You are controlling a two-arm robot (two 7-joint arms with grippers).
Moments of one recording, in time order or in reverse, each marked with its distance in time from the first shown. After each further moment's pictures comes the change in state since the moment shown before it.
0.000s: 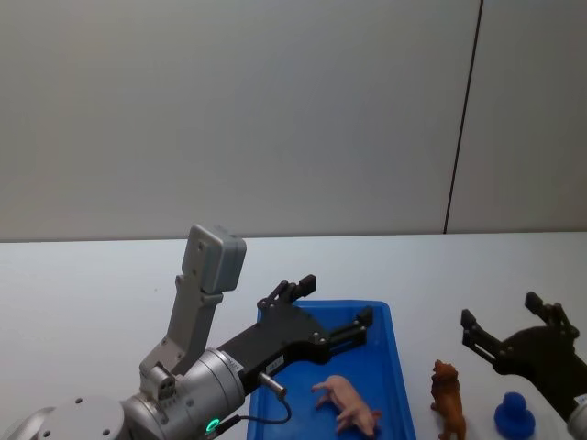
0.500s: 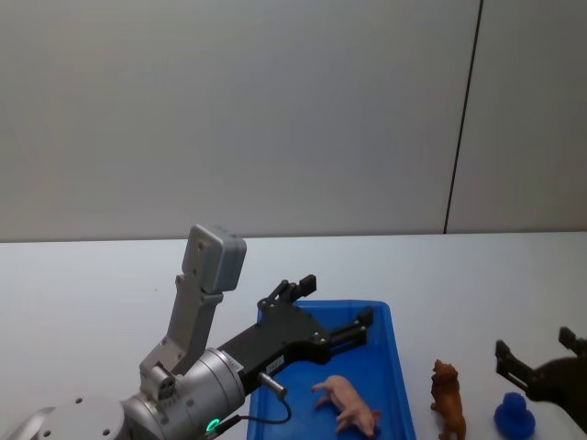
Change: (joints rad) left arm -0.001 -0.001 0.000 0.001 0.000 0.000 -0.002; right arm -0.041 0.041 0.042 0.009 0.062 0.091 -0.042
